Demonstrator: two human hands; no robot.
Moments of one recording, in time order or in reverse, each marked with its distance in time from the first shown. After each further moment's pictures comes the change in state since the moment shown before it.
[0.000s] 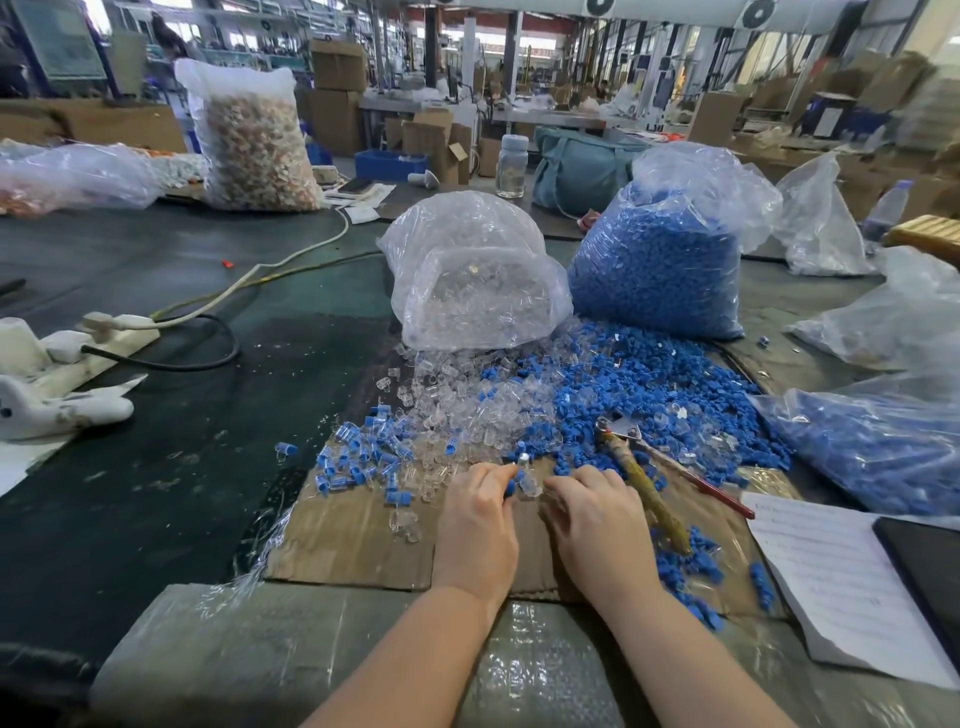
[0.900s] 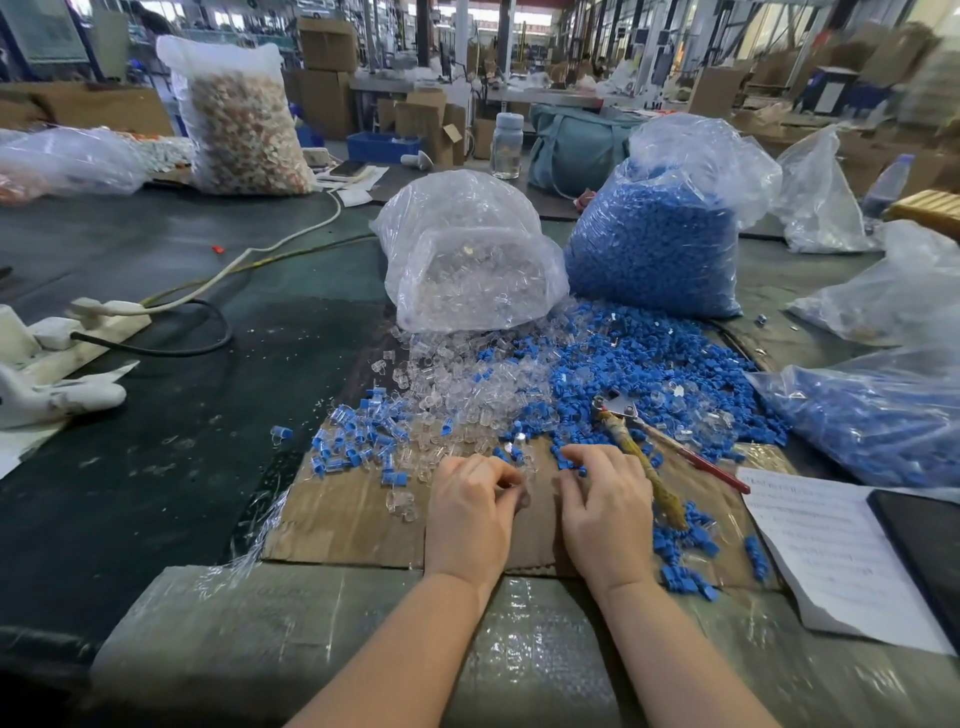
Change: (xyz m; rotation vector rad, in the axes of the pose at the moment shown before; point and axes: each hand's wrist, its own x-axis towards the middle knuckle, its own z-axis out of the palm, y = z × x) left_hand -0.006 0.000 -0.005 -0.028 0.041 0.030; right_hand -0.009 0.000 0.008 0.311 0.208 0.210
